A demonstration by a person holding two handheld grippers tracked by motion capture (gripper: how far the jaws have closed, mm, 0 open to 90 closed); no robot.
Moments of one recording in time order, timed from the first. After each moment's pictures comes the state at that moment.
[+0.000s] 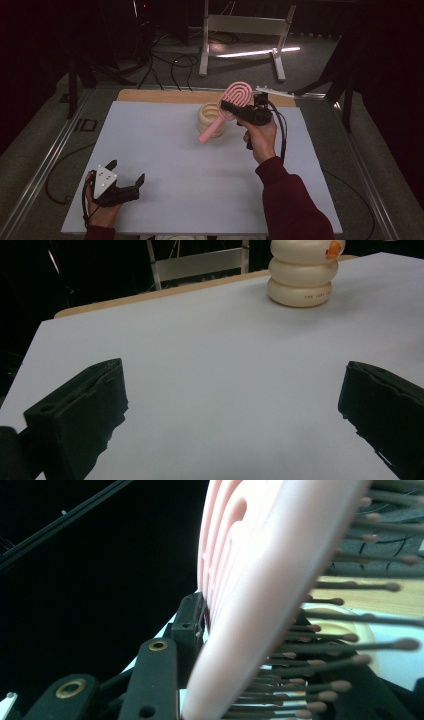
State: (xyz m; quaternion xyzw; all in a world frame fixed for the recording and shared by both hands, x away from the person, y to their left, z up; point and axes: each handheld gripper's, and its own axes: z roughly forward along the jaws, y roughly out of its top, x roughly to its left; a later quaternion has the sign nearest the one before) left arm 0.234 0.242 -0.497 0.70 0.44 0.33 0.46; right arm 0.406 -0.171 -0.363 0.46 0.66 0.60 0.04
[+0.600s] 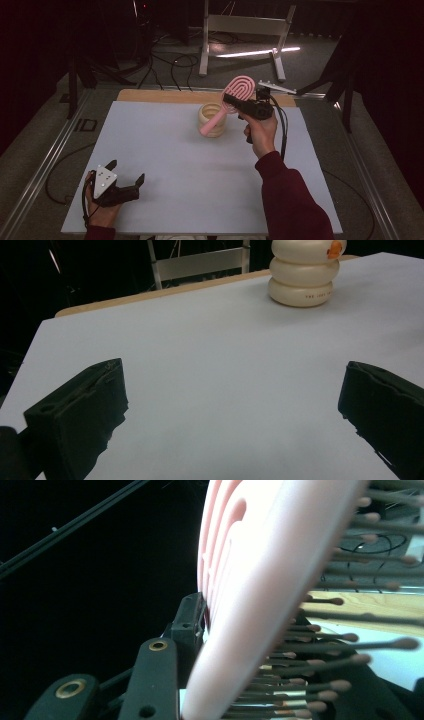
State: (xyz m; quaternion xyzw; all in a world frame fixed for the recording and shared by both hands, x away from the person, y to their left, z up) left arm 0.234 0.242 -0.497 0.70 0.44 0.33 0.46; right arm 0.421 -0.175 -0.360 0.47 0.64 0.60 0.06
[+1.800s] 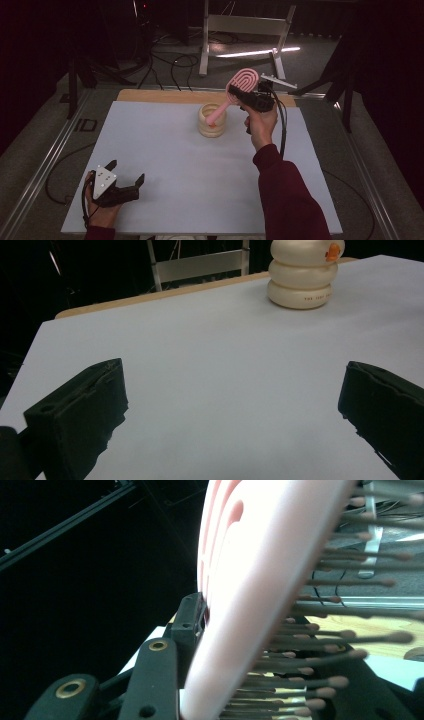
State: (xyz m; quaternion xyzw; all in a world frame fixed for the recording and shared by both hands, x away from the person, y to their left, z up) left arm 0.233 0.242 -0.497 0.70 0.44 0.33 0.46; right arm 0.446 -0.181 -0.361 0.50 0.62 0.60 0.11
